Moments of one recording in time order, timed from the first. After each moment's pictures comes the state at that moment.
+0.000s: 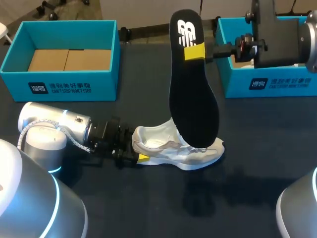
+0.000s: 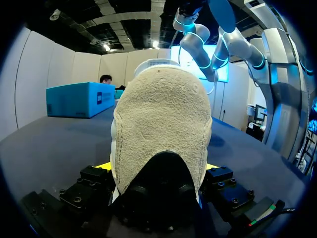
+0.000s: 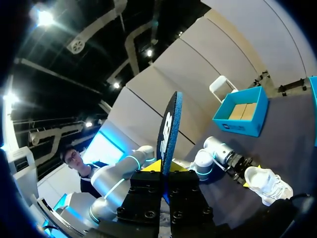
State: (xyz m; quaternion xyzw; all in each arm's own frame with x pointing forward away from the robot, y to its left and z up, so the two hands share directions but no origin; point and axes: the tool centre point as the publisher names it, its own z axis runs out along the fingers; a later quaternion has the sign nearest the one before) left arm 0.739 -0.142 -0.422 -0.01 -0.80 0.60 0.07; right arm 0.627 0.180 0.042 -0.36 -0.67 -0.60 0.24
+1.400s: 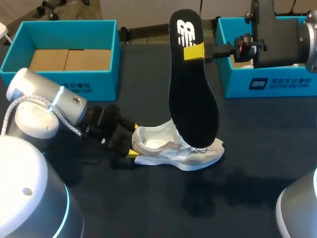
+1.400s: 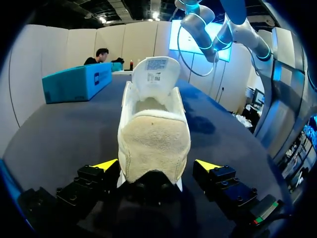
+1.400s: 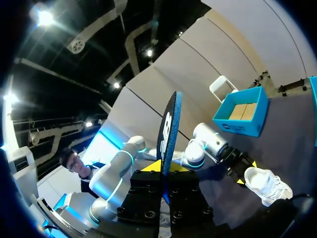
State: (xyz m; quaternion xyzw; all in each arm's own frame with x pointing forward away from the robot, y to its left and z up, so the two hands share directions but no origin) left arm 0.738 -0.106 -0.395 -0.02 -0.88 0.47 0.09; right arm 0.627 0.181 0.042 -0.36 -0.67 -0.60 0.24
